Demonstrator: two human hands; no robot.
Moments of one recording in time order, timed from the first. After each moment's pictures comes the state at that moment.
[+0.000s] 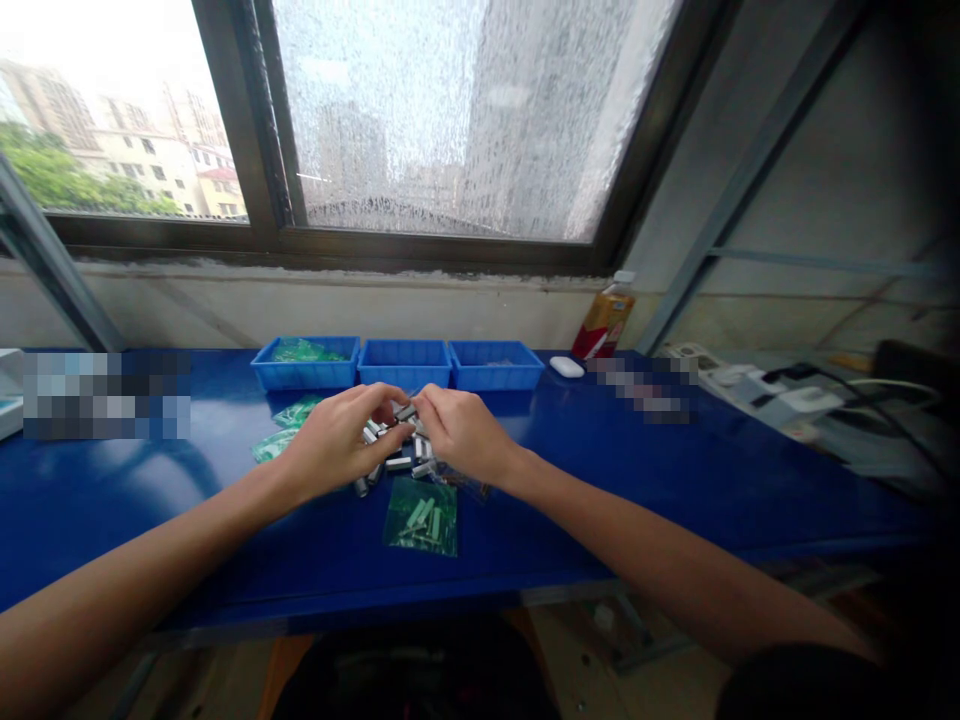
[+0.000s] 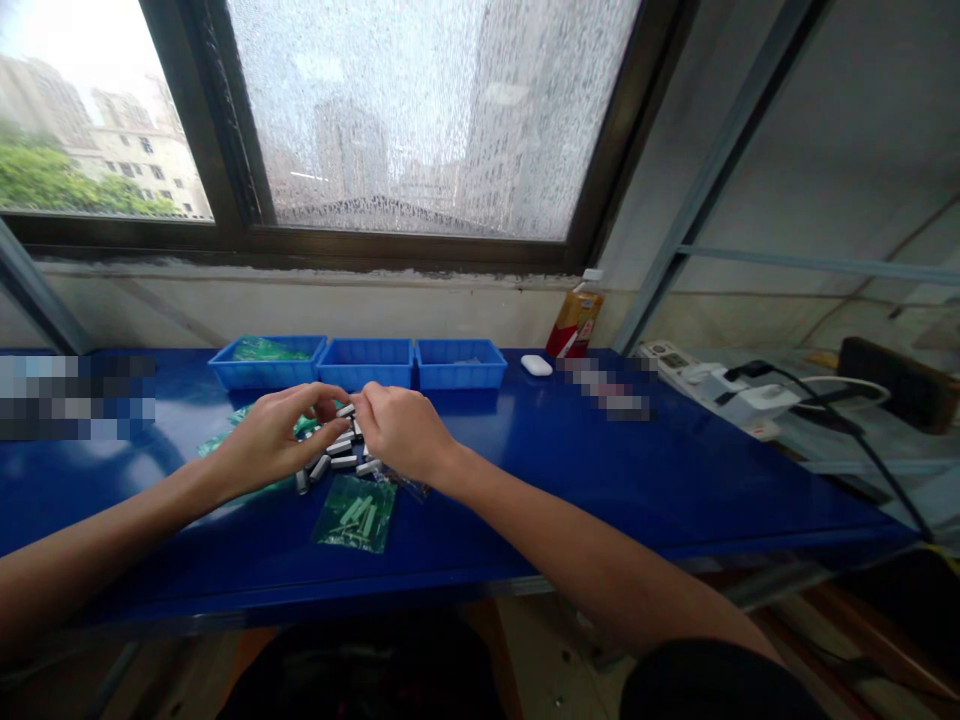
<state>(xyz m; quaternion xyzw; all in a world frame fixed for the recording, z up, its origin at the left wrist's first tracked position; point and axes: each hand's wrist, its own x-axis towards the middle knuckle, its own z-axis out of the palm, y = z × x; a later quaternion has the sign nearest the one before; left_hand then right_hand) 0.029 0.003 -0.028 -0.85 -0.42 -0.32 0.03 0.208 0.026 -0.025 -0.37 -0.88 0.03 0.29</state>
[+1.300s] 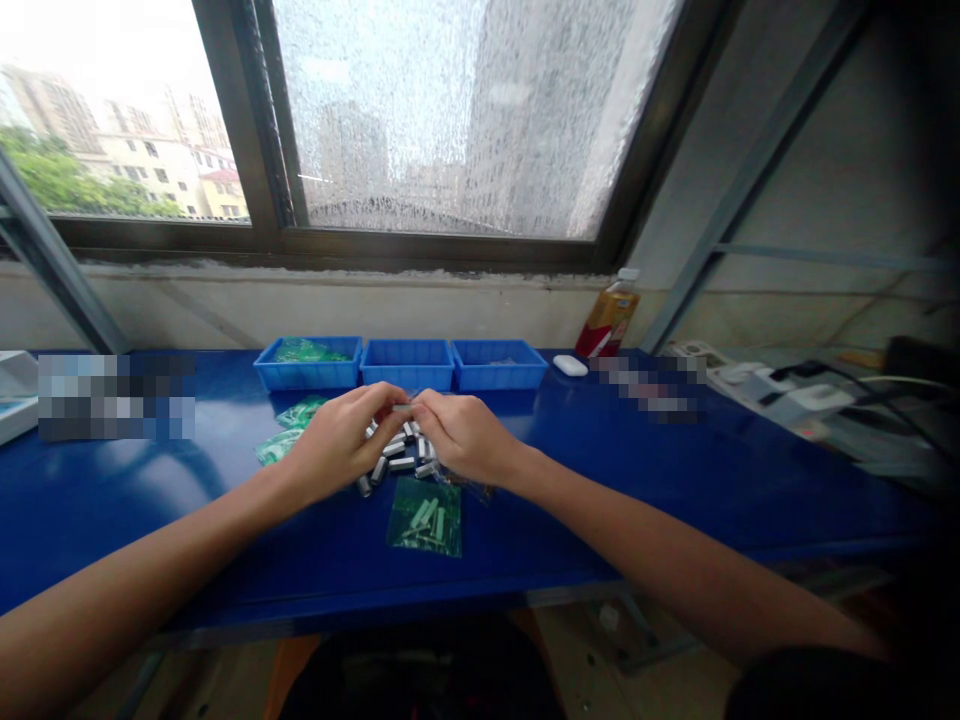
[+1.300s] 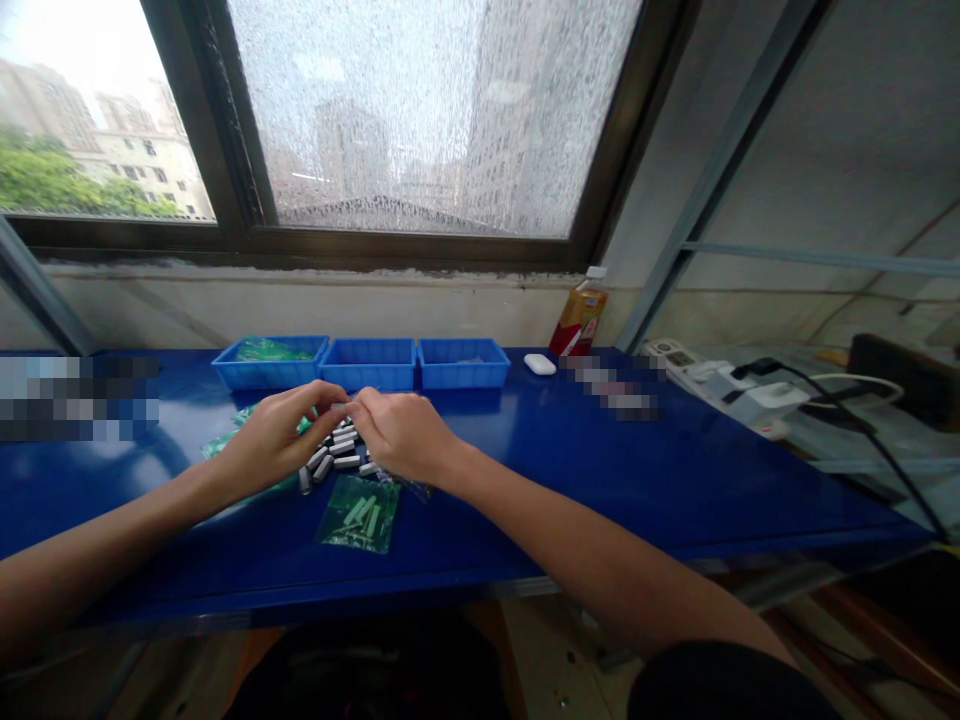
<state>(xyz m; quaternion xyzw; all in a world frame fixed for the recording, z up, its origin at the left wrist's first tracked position) 0.029 0.004 -0.028 -0.84 -0.42 -0.34 0.03 0.211 0.024 -0.024 -0.33 -0.90 0.05 0.27</state>
